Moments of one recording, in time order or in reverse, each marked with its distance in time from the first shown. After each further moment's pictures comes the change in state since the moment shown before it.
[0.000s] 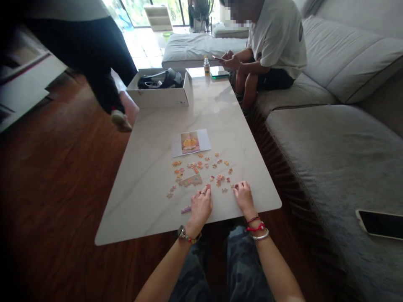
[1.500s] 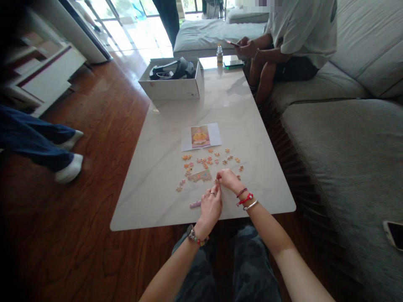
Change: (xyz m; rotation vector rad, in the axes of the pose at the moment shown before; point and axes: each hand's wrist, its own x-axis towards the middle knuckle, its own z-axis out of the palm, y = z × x) left_hand -0.010 0.005 0.007 -0.012 0.028 0.001; right_hand 0.078 -0.089 0.022 -0.043 -0.545 -0.277
